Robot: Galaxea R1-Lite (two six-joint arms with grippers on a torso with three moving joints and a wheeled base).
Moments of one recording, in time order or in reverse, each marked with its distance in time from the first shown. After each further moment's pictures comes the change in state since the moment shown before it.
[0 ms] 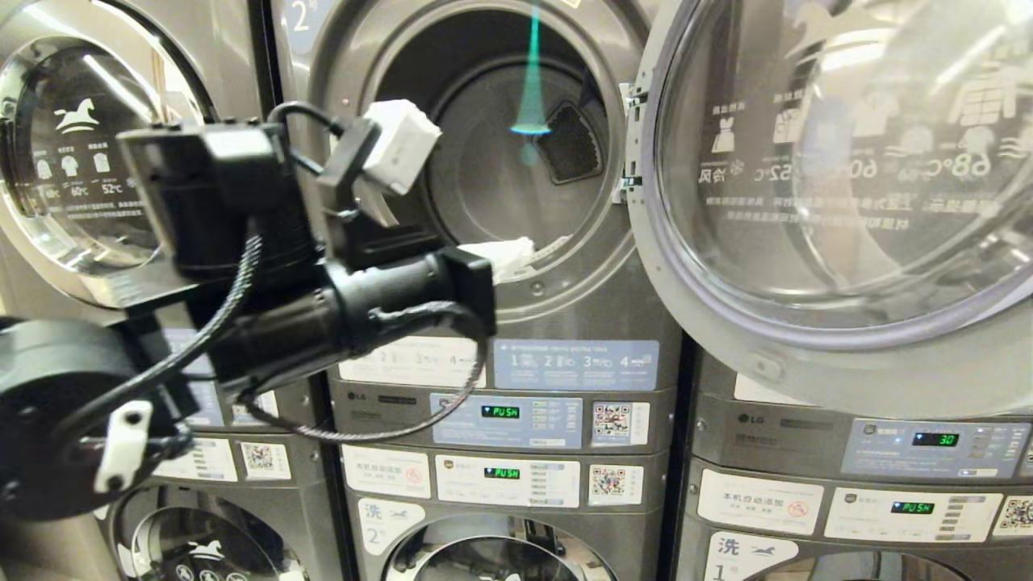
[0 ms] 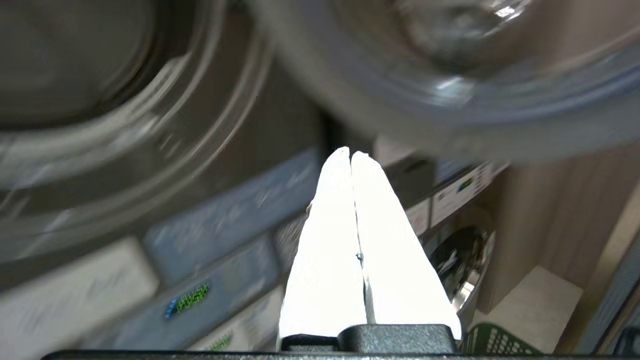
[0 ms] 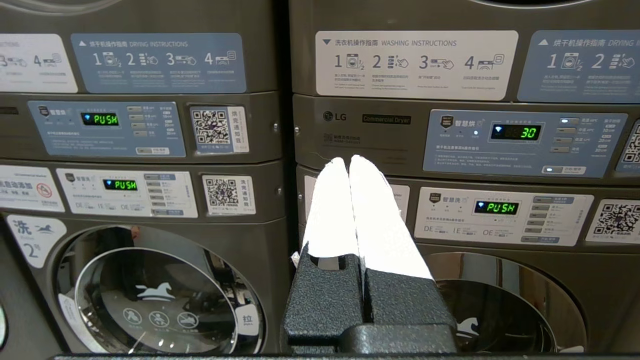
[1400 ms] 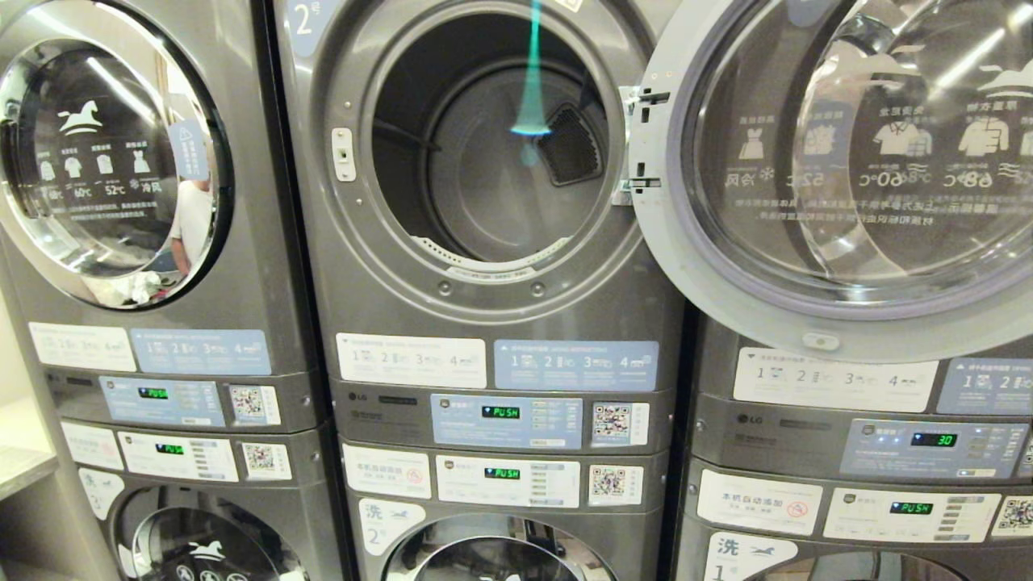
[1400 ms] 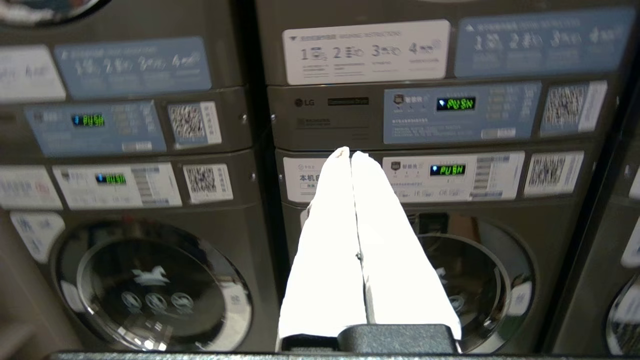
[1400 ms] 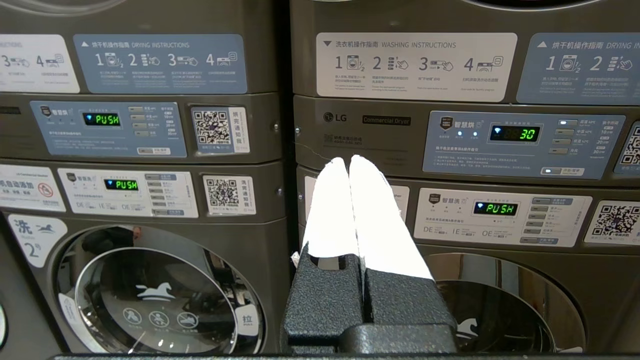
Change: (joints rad) left arm 0.667 -1.571 0.975 0.582 0.110 0.104; right arm 0.000 0.000 0.000 0.000 0.001 -0.003
